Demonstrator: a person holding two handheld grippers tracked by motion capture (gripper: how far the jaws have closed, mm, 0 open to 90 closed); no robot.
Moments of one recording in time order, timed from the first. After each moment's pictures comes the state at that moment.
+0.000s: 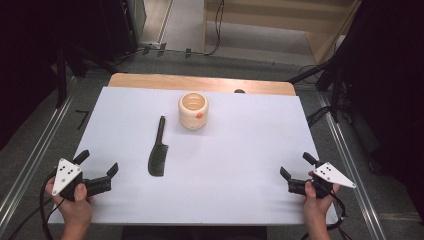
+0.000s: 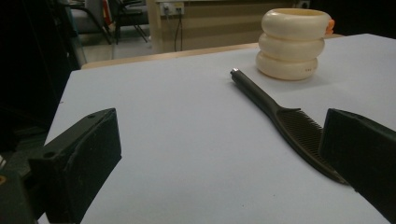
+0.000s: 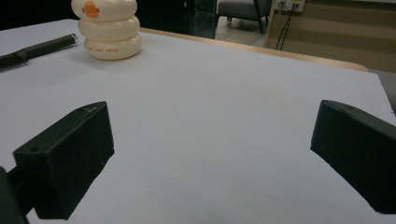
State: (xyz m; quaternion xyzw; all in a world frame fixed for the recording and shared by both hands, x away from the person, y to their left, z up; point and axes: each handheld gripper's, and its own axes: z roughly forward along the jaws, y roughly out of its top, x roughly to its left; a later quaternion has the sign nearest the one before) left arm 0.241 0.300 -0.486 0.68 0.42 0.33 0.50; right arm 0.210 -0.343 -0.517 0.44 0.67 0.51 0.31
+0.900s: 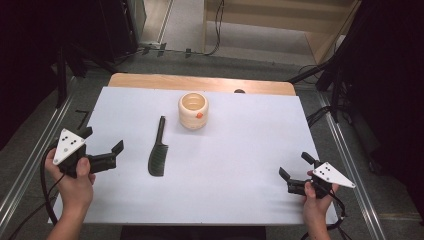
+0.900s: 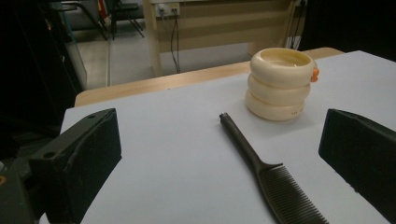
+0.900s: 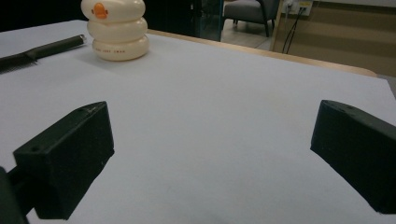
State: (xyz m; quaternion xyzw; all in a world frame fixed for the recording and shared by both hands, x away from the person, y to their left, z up) left arm 0.273 0.263 -0.401 0.70 0.42 0.32 0.49; right arm 0.211 -0.341 -0.517 0.43 0.67 0.52 0.31
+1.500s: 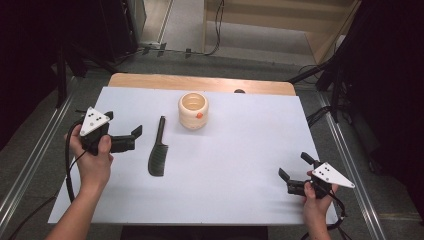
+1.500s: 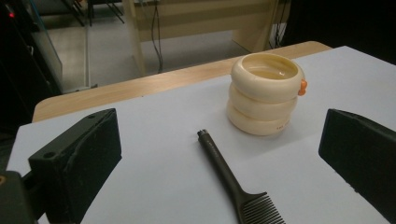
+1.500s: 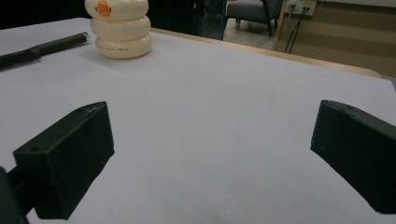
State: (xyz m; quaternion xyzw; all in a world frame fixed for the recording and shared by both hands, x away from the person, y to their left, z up) left arm 0.316 0.223 -0.392 0.73 0.41 0.28 0.47; right arm 0.211 -0.340 -0.517 0.43 0.68 0.51 0.31
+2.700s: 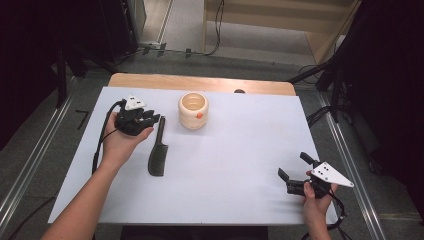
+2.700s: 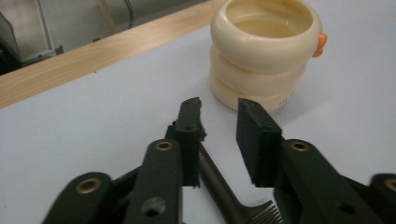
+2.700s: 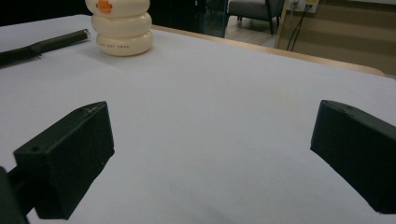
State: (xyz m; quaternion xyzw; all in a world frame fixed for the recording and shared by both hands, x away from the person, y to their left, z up) left arm 0.387 0.171 -0.417 0.82 0.38 0.21 0.38; right arm 0.212 -0.339 -0.517 0.43 0.68 0.51 0.30
